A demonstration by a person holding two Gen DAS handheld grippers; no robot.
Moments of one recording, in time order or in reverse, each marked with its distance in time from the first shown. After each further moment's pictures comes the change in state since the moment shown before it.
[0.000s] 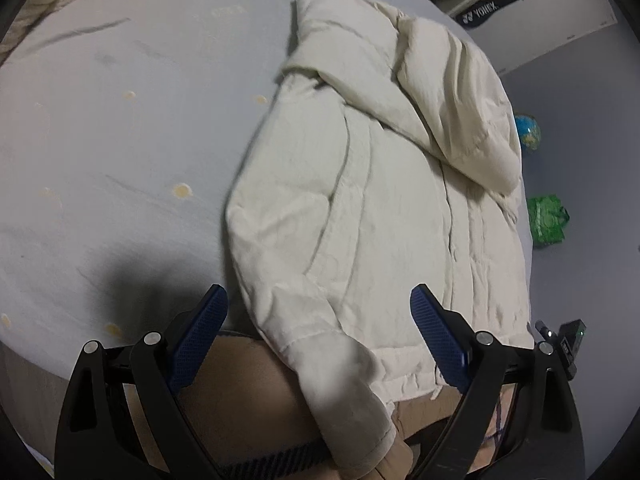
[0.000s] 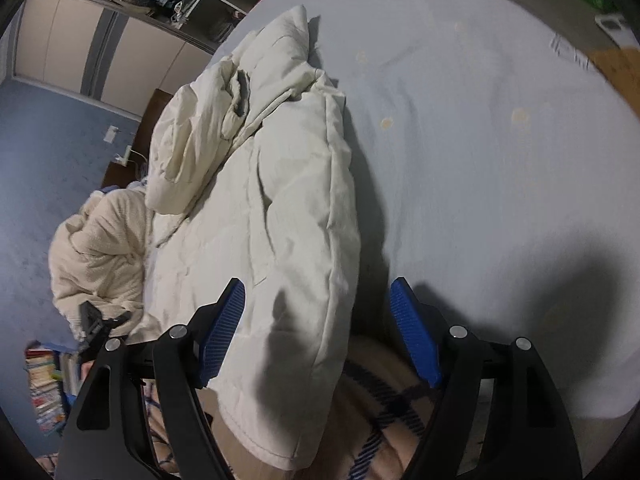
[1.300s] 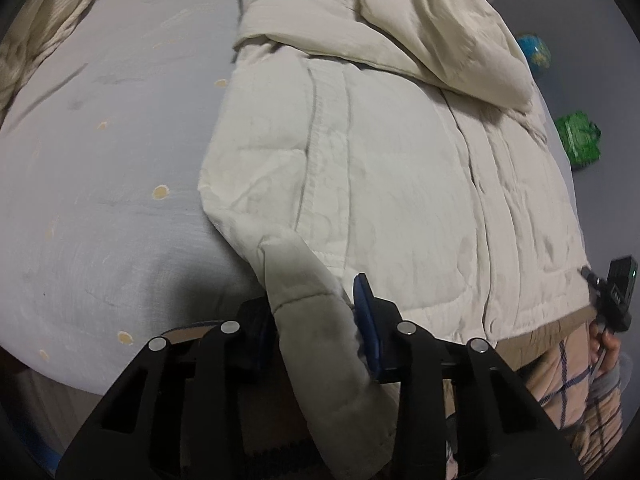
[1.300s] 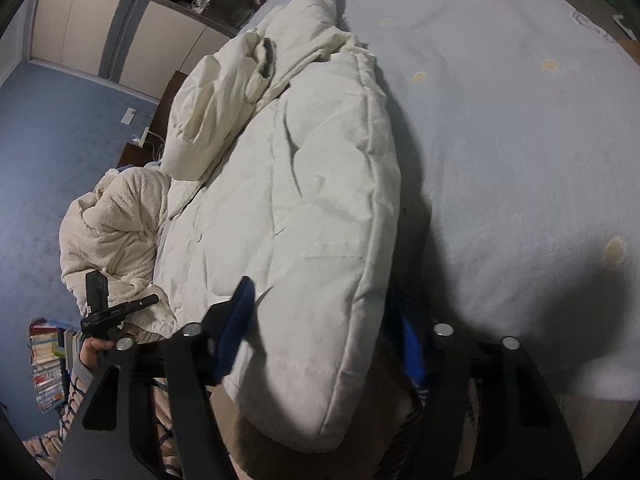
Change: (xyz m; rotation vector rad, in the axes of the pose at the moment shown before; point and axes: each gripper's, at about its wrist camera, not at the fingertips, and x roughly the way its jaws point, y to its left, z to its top) left arm 0.020 -0.043 -0.020 0.253 0.091 0.203; right arm 0.017 0.009 -0.033 -0.066 0.027 0.048
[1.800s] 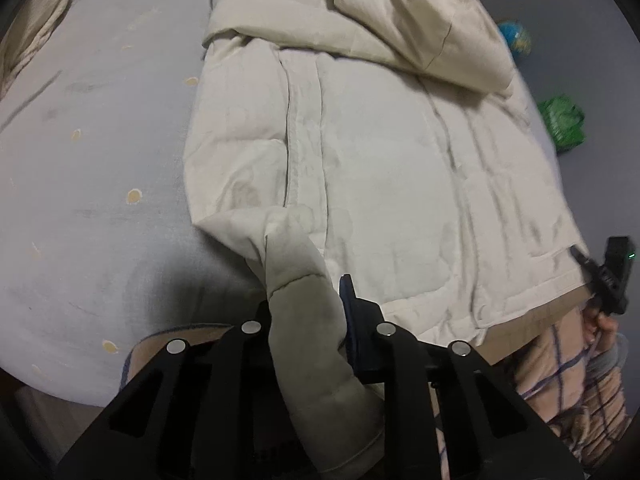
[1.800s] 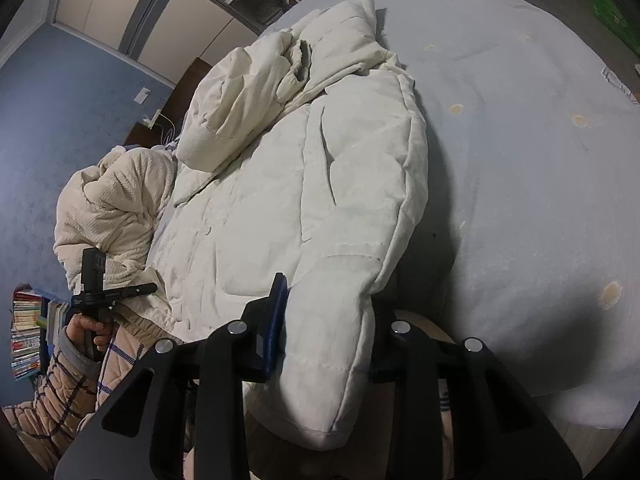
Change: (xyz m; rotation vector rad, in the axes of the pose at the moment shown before) left arm 0.002 -0.002 -0.003 0.028 0.011 -0.085; right arm -0.003 0.023 0.002 -0.122 -0.016 -0.023
